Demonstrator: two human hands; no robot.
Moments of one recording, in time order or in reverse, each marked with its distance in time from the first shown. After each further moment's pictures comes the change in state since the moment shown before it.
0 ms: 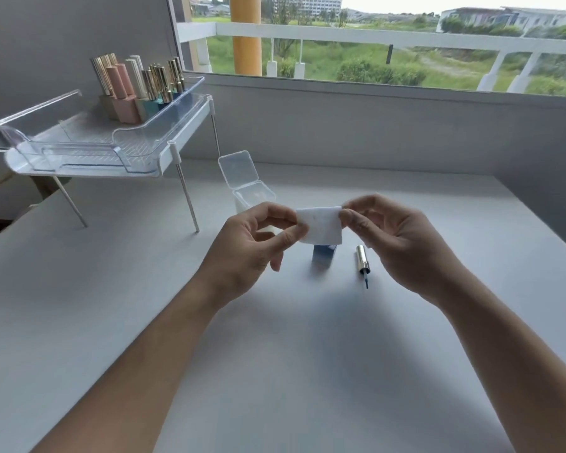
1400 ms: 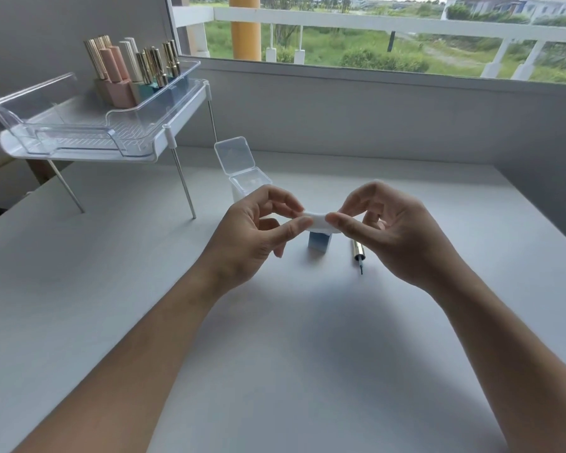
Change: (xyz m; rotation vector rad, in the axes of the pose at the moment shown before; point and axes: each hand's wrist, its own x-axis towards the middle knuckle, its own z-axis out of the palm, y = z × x) left_hand -0.004 0.000 0.009 -0.003 -0.037 0.037; right_hand -0.011 0.003 -0.006 -0.195 0.039 -0.068
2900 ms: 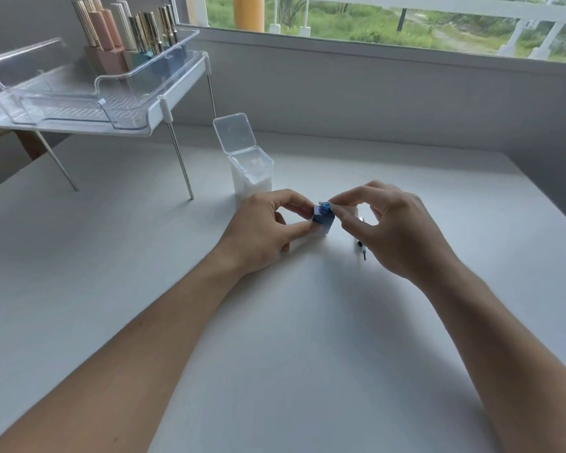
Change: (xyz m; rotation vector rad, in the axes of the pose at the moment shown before) left_hand 0.012 -0.028 0.015 0.294 -0.041 -0.024; right_hand 0.004 0.019 0.017 -0.358 0.016 -0.049
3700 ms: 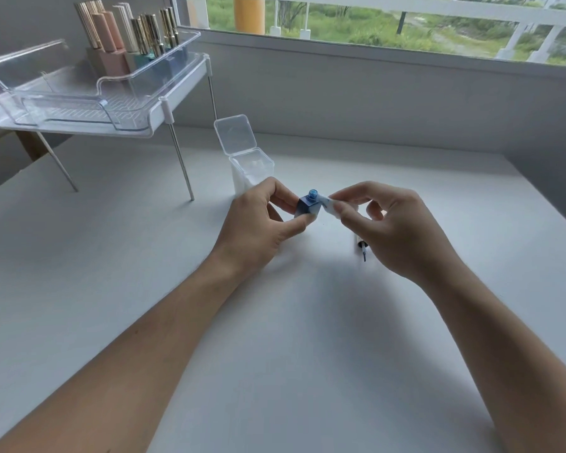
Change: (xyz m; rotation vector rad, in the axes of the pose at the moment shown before) left_hand -0.008 0.005 -0.001 -0.027 0.180 -0.031; right_hand -0.003 -0.016 -0.005 0.279 -0.026 0.140
